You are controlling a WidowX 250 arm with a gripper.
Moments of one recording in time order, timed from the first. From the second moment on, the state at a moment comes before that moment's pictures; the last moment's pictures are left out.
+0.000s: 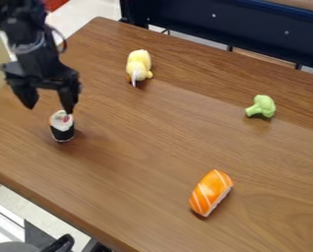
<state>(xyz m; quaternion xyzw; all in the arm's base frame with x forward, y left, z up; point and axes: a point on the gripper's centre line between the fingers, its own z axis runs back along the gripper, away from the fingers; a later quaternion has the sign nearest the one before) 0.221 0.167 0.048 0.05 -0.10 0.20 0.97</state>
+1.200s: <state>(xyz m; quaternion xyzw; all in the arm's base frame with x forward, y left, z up) 0.230 0.168 0.016 0.04 -0.04 0.20 0.98</state>
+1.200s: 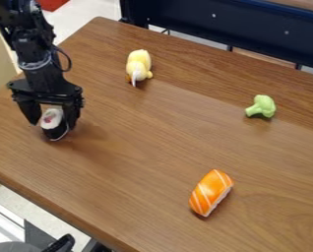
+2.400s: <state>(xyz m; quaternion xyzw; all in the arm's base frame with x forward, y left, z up) 0.231 0.162 0.050 -0.06 -0.03 0.20 0.98</state>
